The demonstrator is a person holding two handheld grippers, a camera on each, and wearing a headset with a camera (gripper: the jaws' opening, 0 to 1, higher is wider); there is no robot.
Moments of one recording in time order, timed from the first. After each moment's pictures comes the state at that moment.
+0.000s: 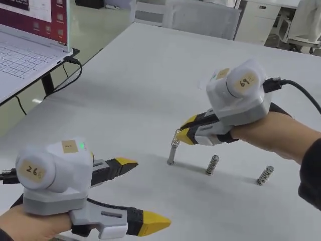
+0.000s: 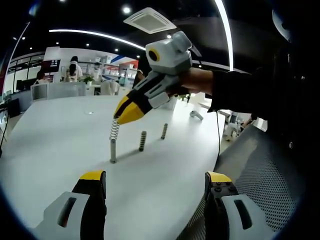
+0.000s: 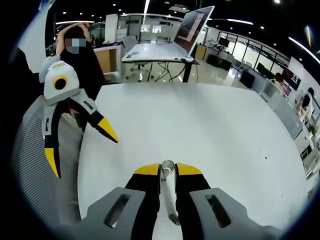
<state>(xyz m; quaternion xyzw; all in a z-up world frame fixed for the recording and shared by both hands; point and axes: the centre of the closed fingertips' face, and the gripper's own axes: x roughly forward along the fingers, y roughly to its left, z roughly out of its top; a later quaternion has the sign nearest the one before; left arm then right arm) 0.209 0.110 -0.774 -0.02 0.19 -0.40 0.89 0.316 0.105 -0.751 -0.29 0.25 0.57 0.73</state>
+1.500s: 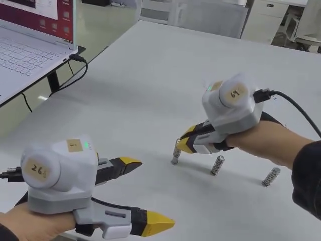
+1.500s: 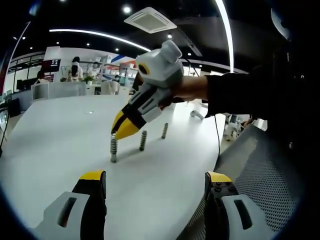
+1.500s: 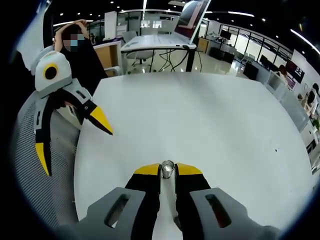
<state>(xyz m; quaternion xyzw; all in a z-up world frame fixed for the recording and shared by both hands) 0.210 0.111 -0.774 -0.02 0.19 -0.40 0.89 0.321 0.109 -0.786 -0.29 0.28 0.58 0.71</state>
